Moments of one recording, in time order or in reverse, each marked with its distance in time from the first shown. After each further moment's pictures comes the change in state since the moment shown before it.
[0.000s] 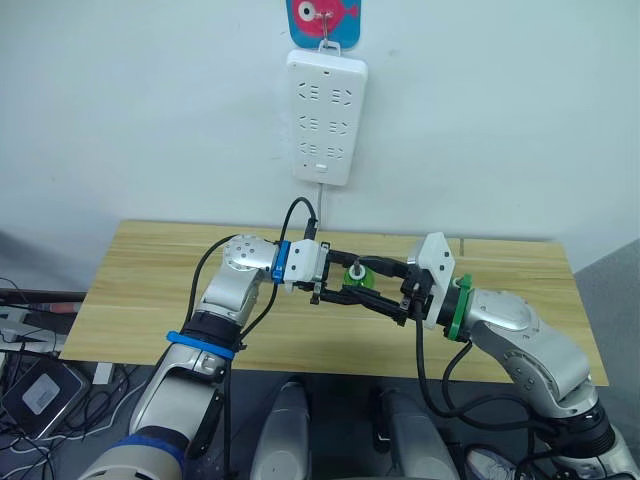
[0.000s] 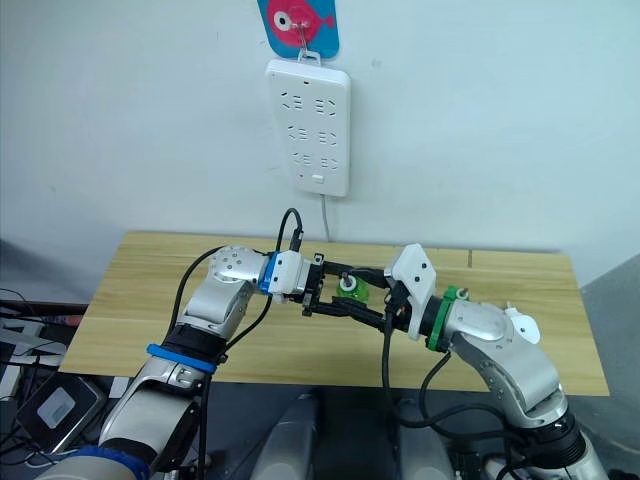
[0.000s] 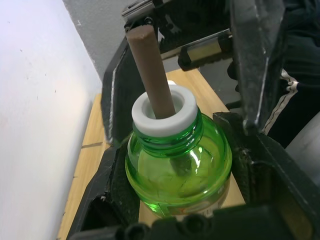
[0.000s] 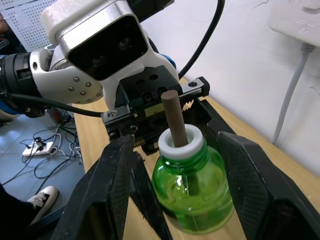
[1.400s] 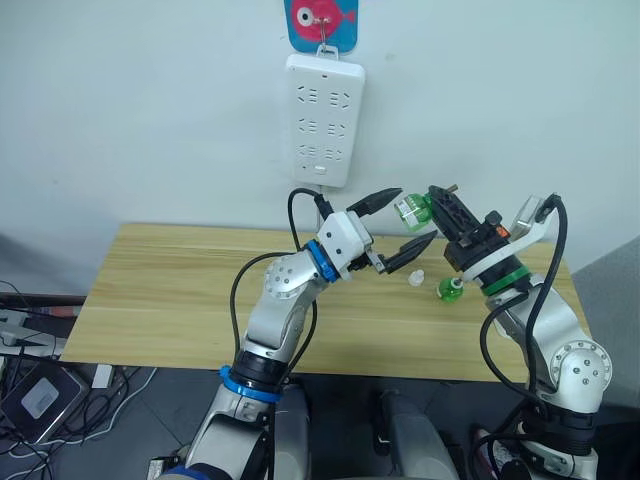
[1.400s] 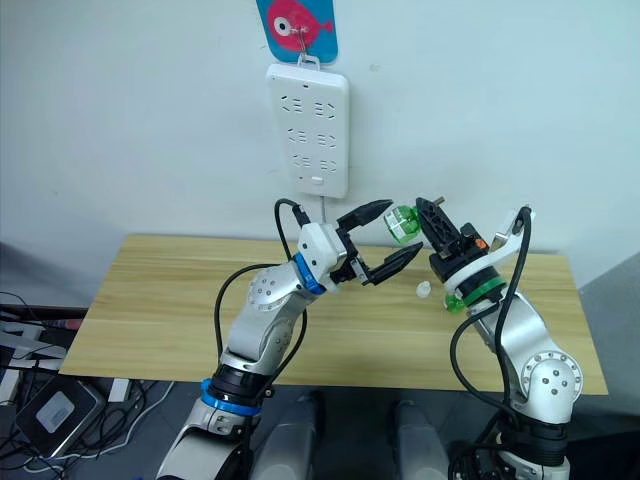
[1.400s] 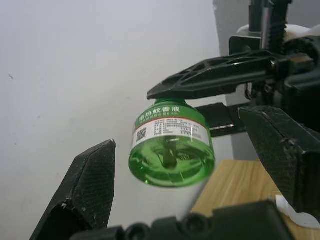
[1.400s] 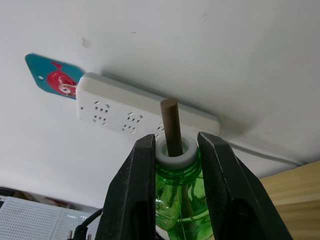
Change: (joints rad) left arm 0.159 -0.336 0.026 -0.372 0.010 0.085 0.725; right arm 0.003 0.290 -0.457 0.055 1.192 0.052 -0.917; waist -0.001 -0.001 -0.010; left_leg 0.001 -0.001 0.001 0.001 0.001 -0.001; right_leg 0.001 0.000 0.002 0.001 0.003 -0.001
